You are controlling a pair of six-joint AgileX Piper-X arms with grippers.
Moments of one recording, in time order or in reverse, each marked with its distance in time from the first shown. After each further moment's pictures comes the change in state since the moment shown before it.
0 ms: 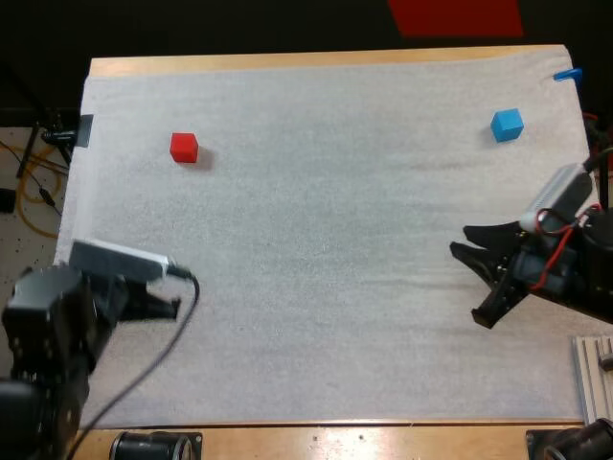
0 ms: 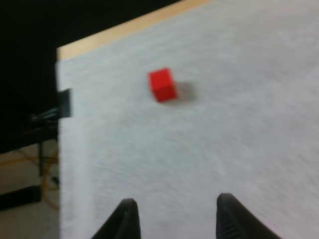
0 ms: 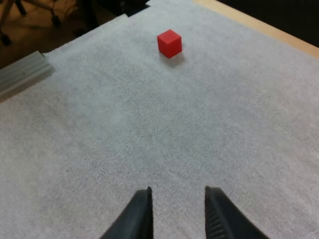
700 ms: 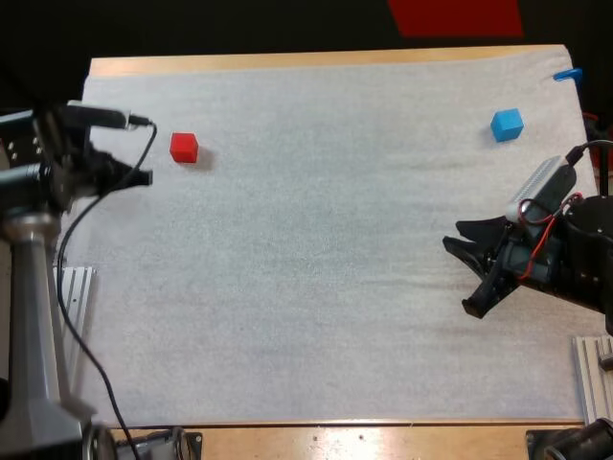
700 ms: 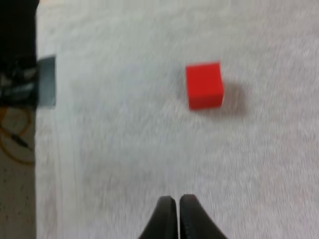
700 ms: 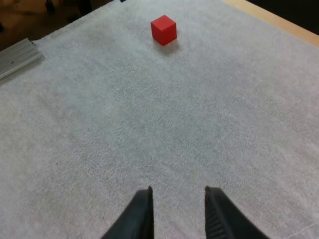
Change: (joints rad) left arm 0.240 0.748 -0.300 -0.179 0.193 0.055; right arm 0.006 0.043 0.000 -0.008 0.015 -0.016
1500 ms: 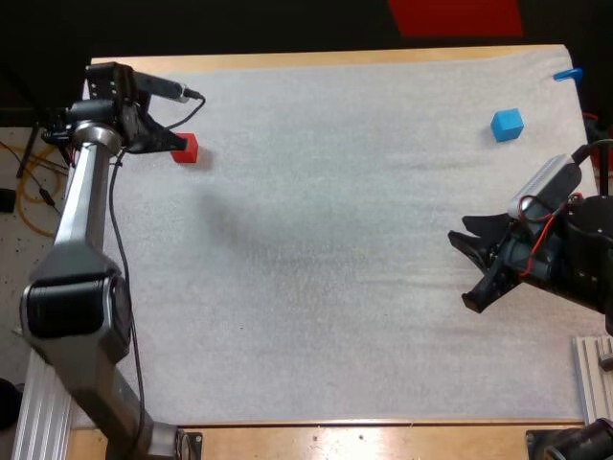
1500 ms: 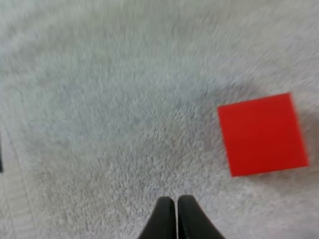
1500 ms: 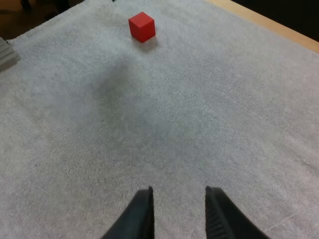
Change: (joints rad) left arm -0.101 0.578 -0.283 -0.123 -0.180 0.049; right arm 0.000 0.000 0.000 0.000 0.063 0.009
